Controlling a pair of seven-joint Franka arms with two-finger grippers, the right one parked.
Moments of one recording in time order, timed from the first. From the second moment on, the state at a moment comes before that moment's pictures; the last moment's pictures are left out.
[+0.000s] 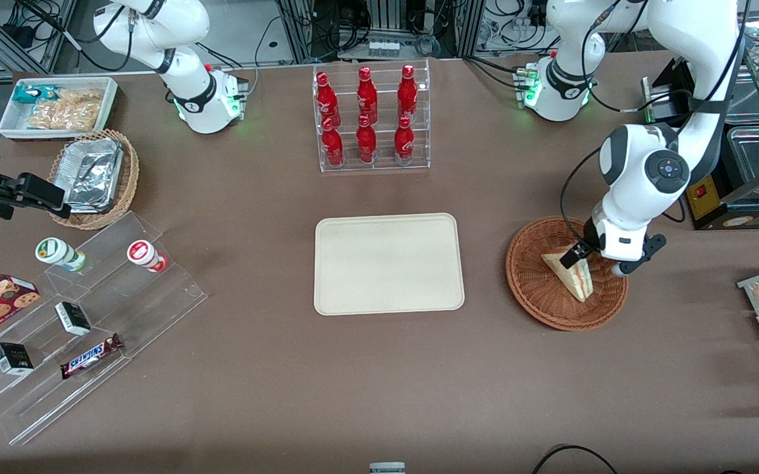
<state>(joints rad) -0.06 0.16 -0.07 -2.33 0.00 2.54 -0.77</state>
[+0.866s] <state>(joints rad) -0.06 0.22 -0.11 -2.20 0.00 2.37 -0.71</state>
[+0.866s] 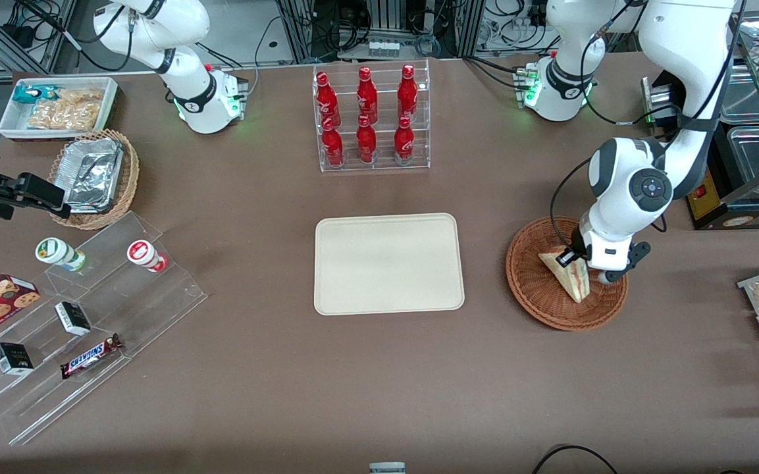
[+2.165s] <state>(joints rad) -0.43 0.66 -0.46 -1.54 0.30 2.09 -1.10</state>
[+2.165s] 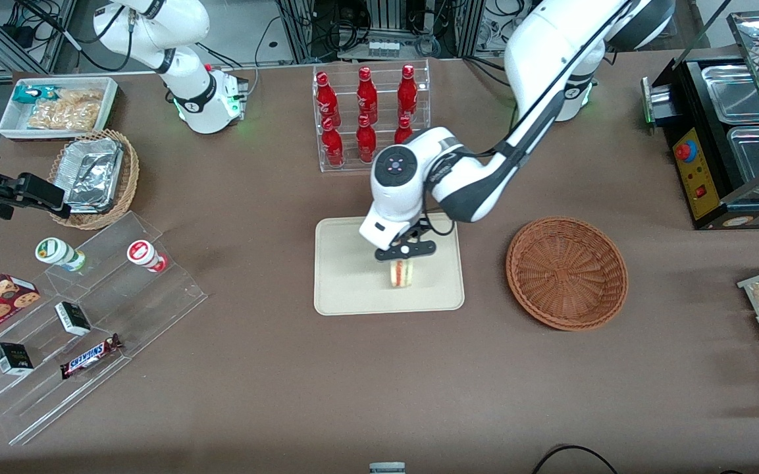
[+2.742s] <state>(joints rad) -0.45 0.77 -0.46 -1.48 0.30 2.12 -1.13</state>
